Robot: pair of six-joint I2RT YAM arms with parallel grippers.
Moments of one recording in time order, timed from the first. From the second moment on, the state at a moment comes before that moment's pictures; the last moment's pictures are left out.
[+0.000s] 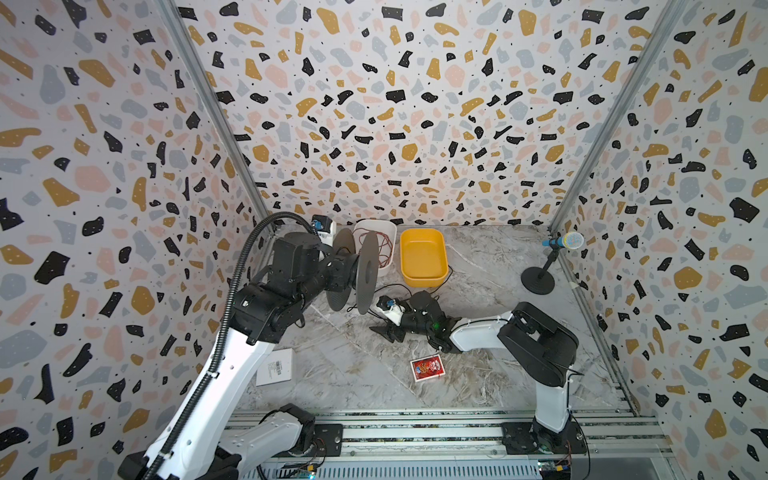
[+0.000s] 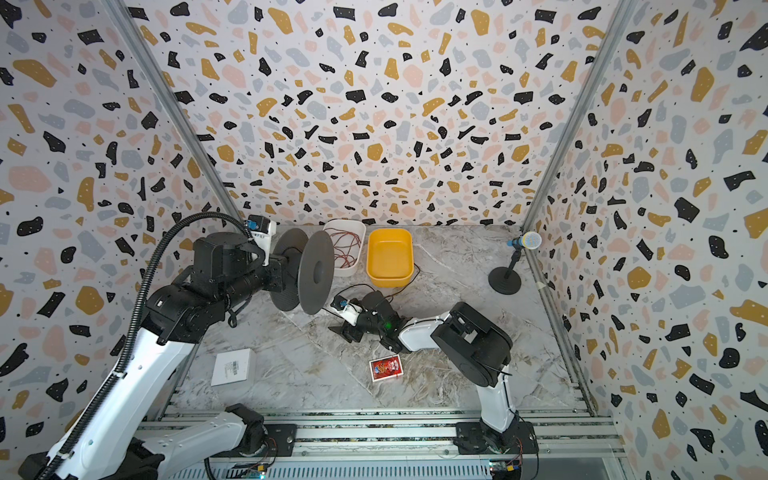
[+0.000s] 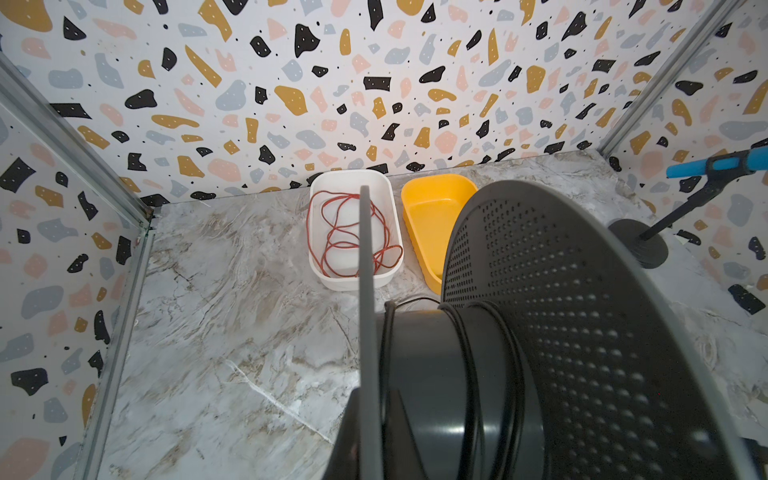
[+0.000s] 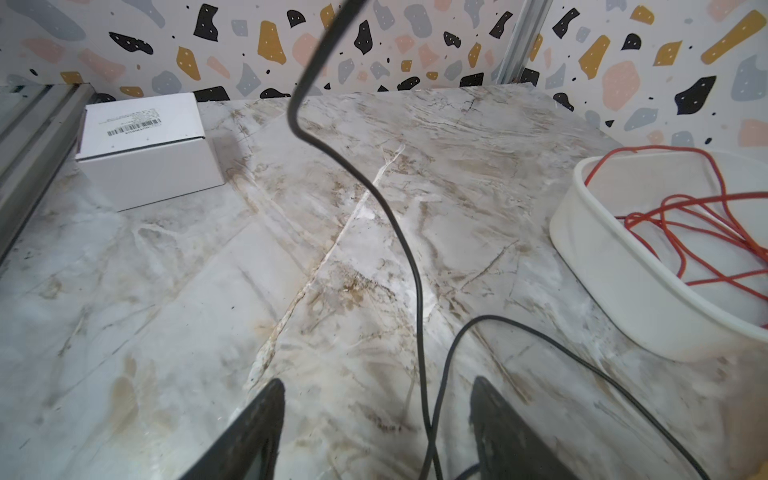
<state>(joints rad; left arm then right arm) -0.44 1.07 1.46 -0.89 -0.14 -0.17 0.91 1.96 1.00 0.60 -0.32 -0.24</state>
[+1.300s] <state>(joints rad) -0.43 1.14 1.39 -0.80 -0.33 -0.26 1.13 1.85 0.98 0.46 0.13 -0.17</state>
